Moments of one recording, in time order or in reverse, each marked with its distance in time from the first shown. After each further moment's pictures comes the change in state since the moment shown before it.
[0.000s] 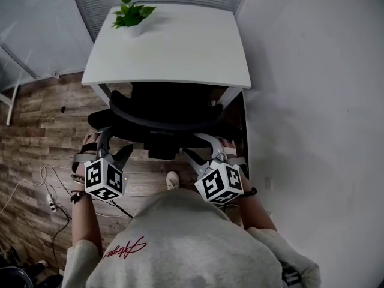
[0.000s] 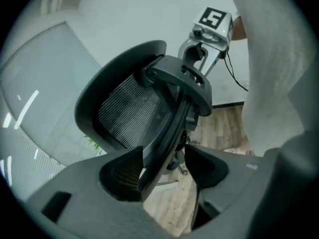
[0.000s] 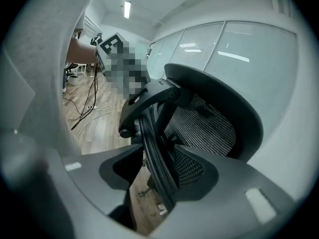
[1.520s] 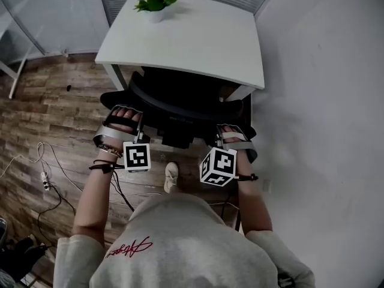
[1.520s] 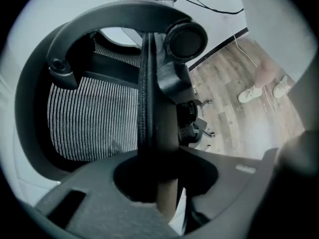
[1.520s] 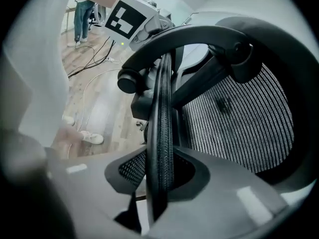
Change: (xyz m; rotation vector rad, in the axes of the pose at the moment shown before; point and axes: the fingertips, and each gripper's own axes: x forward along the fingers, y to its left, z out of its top) left arm 0.060 0.009 -0.013 0.545 0.257 0.242; right arm 0.047 0.003 -0.057 -0.412 0.362 0.038
